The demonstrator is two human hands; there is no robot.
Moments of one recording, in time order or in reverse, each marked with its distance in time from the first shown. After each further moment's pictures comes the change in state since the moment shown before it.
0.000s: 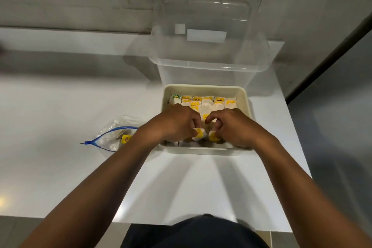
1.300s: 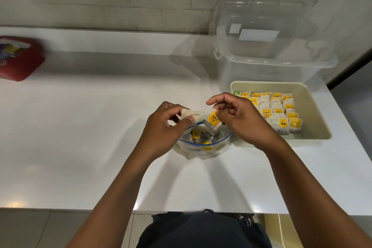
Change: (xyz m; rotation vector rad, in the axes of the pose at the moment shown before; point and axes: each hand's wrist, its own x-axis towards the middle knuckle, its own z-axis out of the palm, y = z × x) left_hand -0.153 -0.176 -0.039 -0.678 0.549 -0.008; right_hand 0.026 -0.192 0.093 0.546 0.281 -0.121
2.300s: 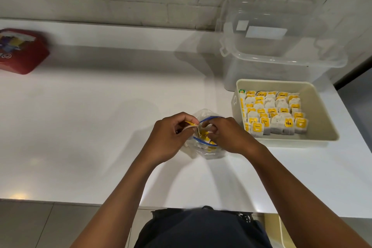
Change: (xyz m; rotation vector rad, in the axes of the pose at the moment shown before) left_hand -0.007 -0.028 0.004 -0.043 -0.137 -0.059; right_hand 0.011 0.047 0.043 -0.622 -0.229 0.128
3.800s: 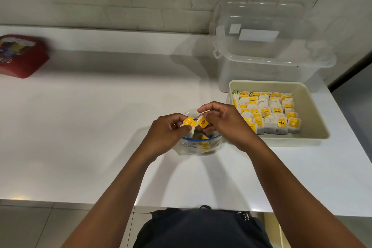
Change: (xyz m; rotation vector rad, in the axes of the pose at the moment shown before) left_hand 0.014 -0.007 0.010 -0.008 0.012 -0.096; right_hand -0.011 -0.010 -0.025 0.830 0.113 0.020
